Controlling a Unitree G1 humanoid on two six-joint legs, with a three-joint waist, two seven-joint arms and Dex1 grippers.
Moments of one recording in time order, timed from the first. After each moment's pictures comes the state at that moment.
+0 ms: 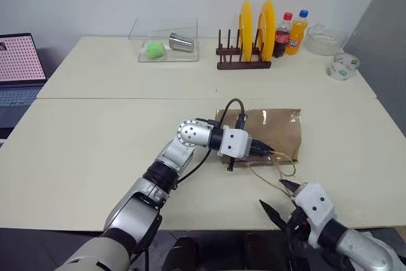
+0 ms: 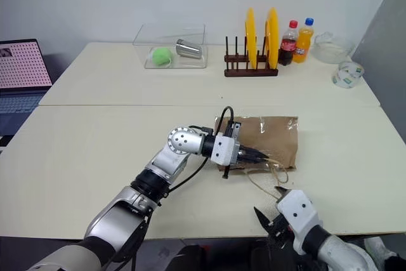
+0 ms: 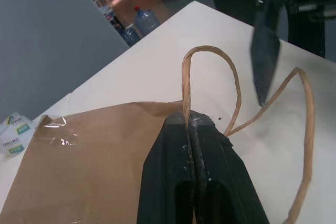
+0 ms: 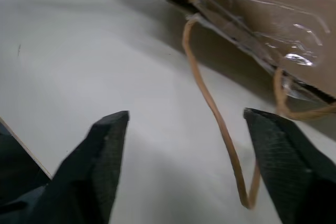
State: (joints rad) left arm -0.77 0.20 -0.40 0.46 -0.08 -0.45 -1.19; right arm 0.48 -0.76 0.16 -0.96 0.33 0.56 0.20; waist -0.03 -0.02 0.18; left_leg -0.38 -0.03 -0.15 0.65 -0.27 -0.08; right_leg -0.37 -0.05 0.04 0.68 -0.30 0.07
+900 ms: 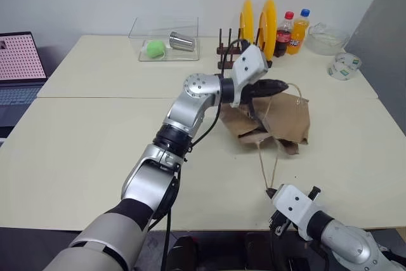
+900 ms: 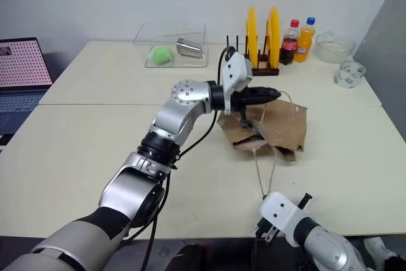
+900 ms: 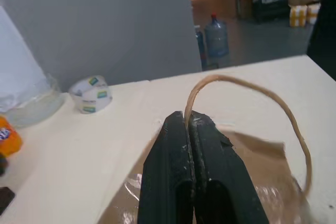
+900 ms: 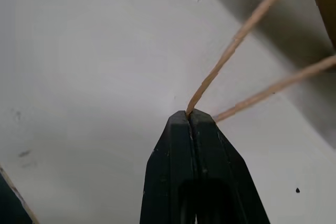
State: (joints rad) left arm -1.12 0.11 -0.20 0.57 -0.18 0.10 -1.01; right arm 0.35 -0.79 0.34 -0.95 -0.05 0.72 0.27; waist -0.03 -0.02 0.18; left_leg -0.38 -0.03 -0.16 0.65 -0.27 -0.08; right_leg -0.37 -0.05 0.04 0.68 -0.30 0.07
